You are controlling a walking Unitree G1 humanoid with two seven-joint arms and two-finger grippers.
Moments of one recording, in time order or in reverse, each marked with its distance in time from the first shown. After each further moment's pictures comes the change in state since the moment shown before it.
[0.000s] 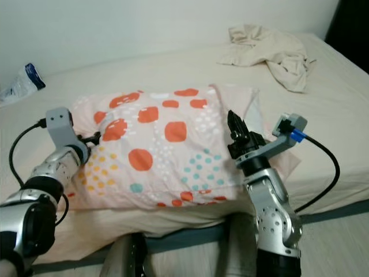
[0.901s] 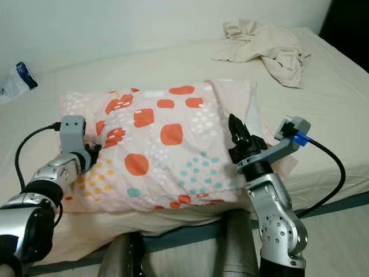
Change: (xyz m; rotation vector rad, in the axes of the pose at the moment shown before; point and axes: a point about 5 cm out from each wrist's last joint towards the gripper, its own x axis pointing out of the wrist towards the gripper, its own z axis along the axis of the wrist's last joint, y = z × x) left arm -0.004 0.000 -0.028 0.159 0.196 -0.046; right arm -0.008 0.007 0.003 0.007 0.021 -0.018
